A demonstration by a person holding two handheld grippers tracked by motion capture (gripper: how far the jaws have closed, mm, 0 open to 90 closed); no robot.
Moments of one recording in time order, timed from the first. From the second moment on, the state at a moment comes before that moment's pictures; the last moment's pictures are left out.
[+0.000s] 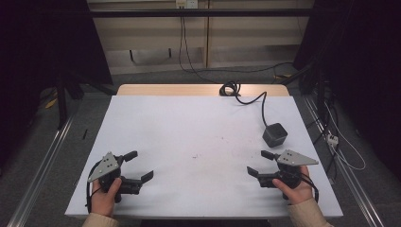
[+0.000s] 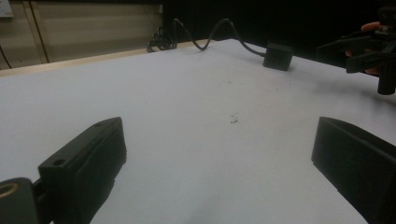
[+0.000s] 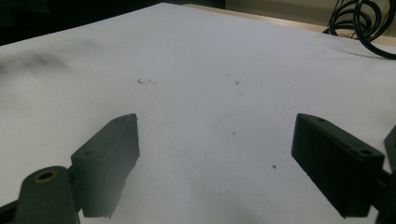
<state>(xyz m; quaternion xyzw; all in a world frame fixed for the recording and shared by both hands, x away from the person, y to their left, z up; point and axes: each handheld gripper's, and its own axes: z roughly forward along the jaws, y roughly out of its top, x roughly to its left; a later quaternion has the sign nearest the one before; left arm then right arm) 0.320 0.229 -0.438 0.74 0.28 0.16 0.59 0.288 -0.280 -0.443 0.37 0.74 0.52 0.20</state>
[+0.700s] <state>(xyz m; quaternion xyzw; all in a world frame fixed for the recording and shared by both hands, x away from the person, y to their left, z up) 0.321 0.229 -0.439 0.74 0.28 0.16 0.59 0.276 -0.288 -0.450 0.38 0.74 0.51 0.19</state>
